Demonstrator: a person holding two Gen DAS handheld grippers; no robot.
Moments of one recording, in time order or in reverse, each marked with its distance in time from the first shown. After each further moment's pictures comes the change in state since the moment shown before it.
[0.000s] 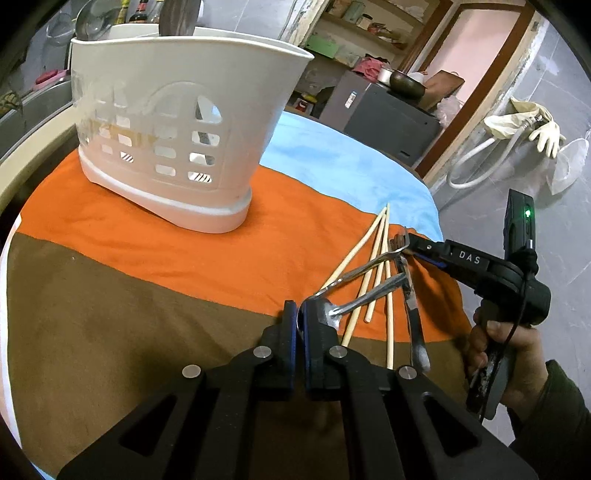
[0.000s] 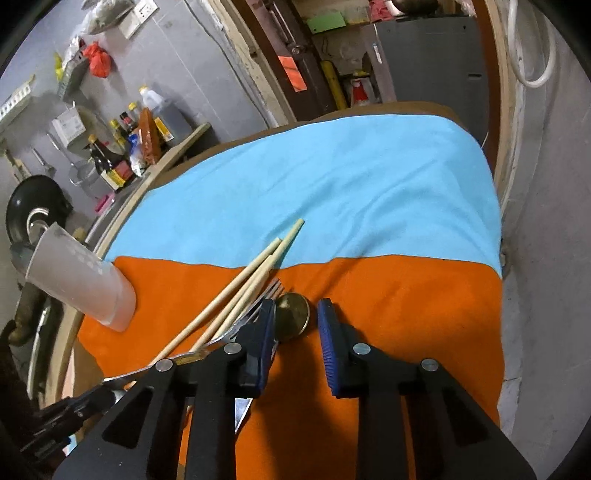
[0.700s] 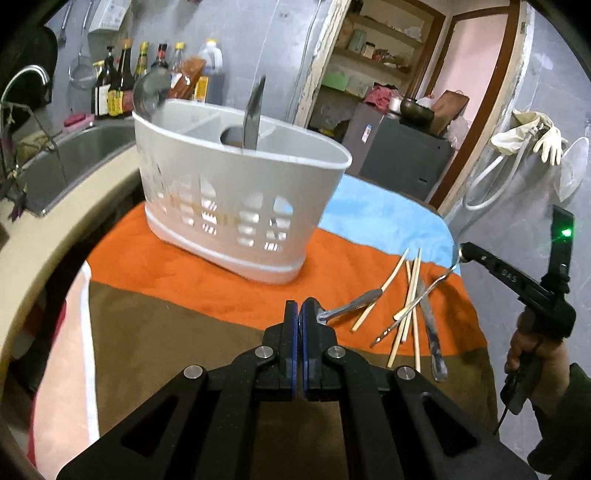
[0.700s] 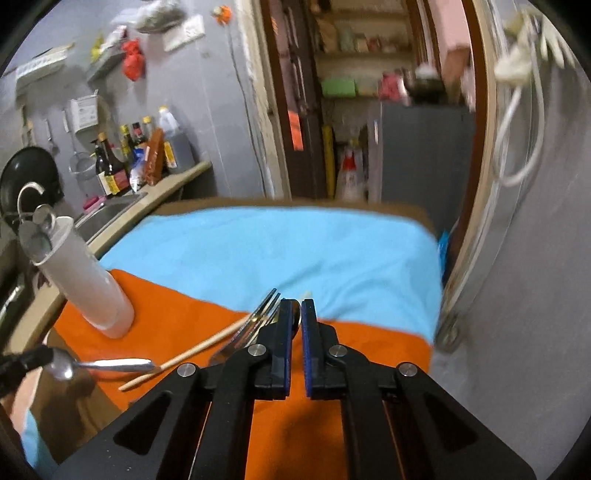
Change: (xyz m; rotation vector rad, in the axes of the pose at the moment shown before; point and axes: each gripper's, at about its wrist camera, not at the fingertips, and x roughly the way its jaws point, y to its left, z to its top) left arm -0.057 0.011 0.007 0.055 -0.151 0.114; right arm -0.063 0.046 0.001 -0.235 -0.261 -0.190
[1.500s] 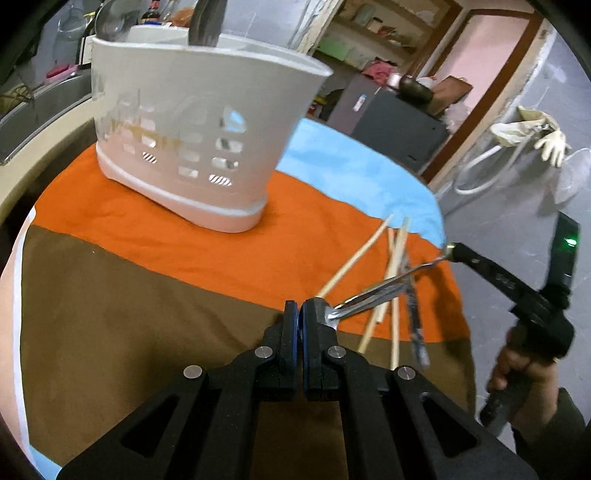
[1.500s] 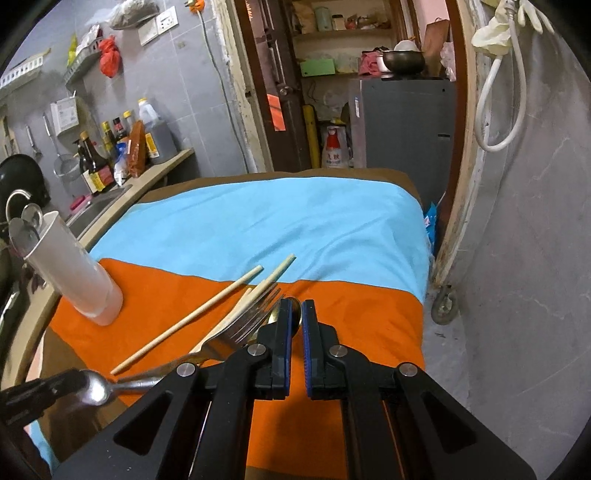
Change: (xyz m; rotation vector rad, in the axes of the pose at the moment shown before) left arm 0.048 -0.012 -0.009 -0.086 0.157 -0.081; right arm 0.004 -0.014 -0.022 0.097 0.095 -0.038
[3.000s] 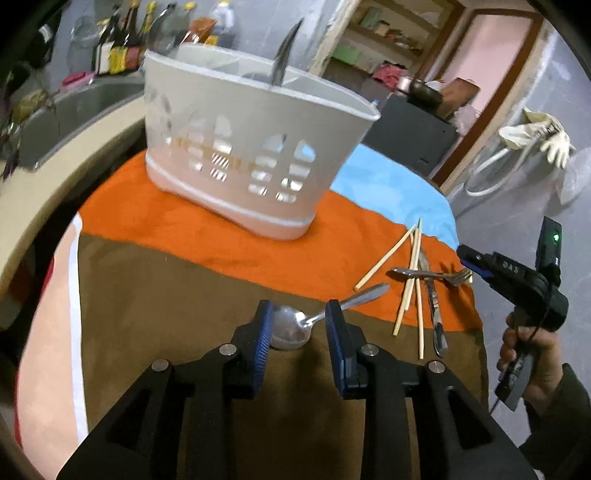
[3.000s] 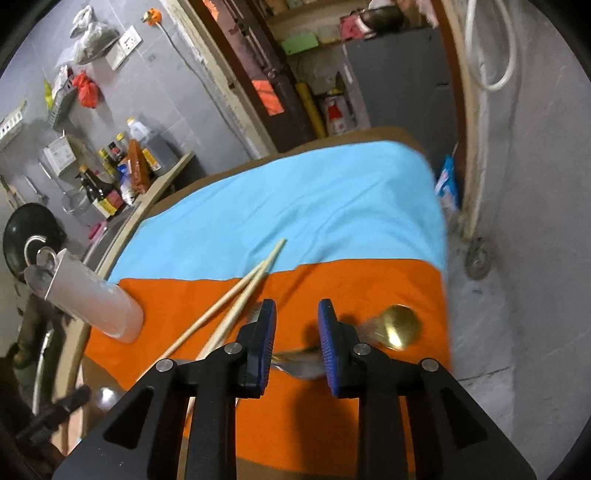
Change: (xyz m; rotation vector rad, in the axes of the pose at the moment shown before) left arm -0.039 0.031 -0.005 -0.016 -0.009 0.033; right arm 0.021 -0.023 0.006 0.200 0.108 0.156
